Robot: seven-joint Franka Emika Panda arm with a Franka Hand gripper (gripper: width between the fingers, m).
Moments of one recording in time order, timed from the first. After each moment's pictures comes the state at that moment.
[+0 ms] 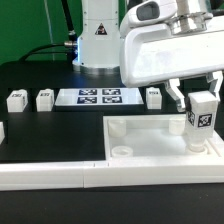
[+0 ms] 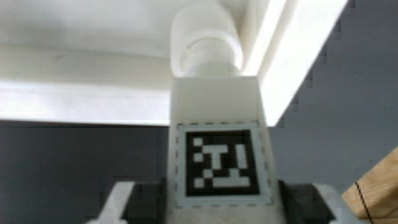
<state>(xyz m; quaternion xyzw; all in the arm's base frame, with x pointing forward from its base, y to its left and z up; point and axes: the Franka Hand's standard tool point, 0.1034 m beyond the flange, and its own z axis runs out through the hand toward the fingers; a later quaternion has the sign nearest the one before) 0.622 0.111 0.090 -0.96 -0.08 -0.25 0.06</state>
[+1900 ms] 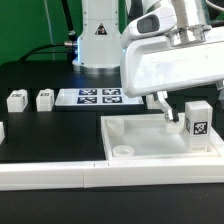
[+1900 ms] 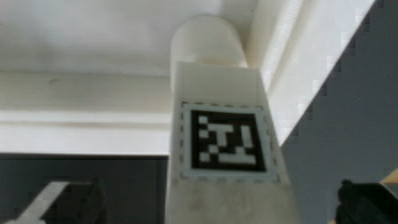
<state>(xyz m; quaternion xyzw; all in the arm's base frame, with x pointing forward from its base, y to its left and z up) 0.620 0.111 0.084 -0.98 -0.06 -0.20 0.06</state>
